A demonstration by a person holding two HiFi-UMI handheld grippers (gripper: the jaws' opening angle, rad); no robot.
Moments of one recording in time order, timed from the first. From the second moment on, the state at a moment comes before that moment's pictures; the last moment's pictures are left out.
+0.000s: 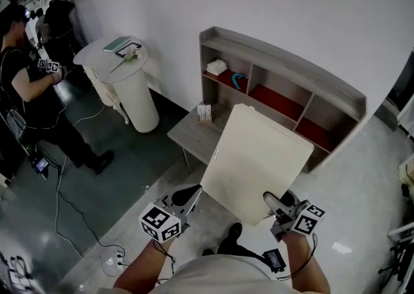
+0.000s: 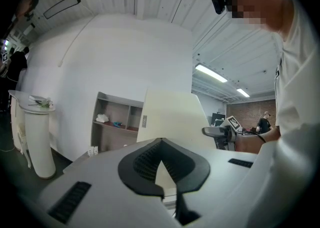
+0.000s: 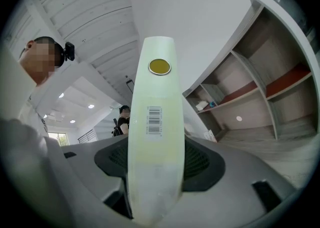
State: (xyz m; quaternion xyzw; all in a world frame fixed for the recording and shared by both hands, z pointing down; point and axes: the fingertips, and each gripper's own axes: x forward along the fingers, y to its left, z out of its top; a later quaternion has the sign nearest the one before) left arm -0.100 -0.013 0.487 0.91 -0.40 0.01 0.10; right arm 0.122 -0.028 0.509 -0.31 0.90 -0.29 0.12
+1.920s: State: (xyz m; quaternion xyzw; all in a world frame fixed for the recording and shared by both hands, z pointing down) left arm -0.070 -0.397 0.371 0.92 -0.39 0.01 -0.02; right arm 0.125 -0.426 0.287 -0.29 0.95 -0.05 0.13
